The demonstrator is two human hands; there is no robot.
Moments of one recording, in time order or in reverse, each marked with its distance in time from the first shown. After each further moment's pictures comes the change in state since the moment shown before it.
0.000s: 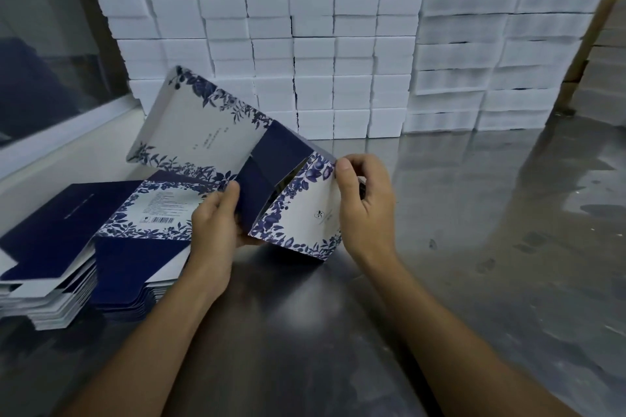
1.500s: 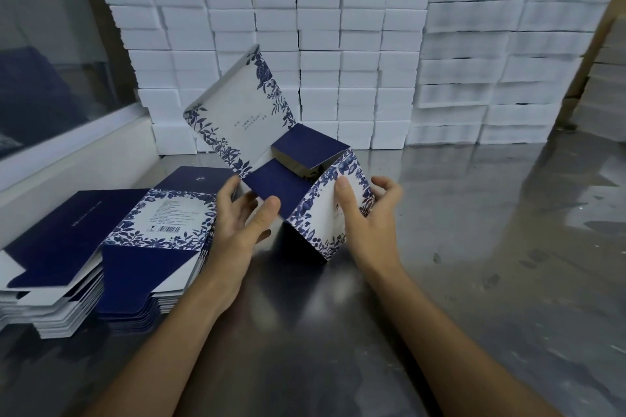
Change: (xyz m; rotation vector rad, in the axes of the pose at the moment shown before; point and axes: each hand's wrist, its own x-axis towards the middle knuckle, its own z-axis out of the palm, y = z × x) left_hand -0.011 0.005 0.000 -0.035 -0.300 0.049; right_hand -0.001 0.022 0.000 0.143 -0.064 0.305
